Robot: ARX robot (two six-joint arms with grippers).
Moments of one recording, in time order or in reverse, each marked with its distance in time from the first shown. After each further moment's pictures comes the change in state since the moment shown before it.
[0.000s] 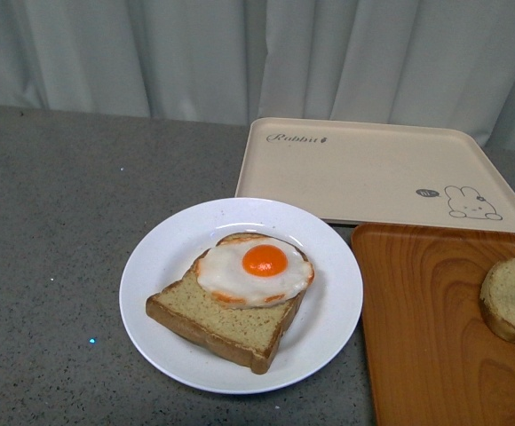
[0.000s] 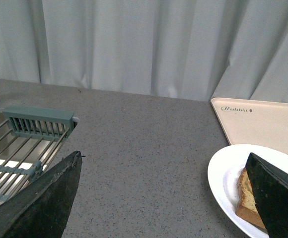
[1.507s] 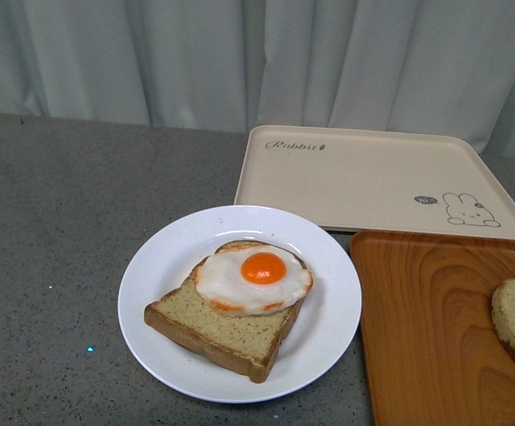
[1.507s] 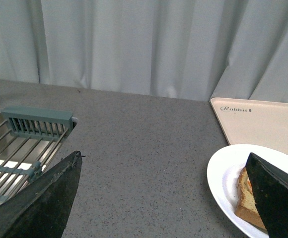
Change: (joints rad) left arm 0.000 0.000 0.000 0.000 0.000 0.000; right arm -0.055 -0.042 0.027 -0.130 0.064 -0.119
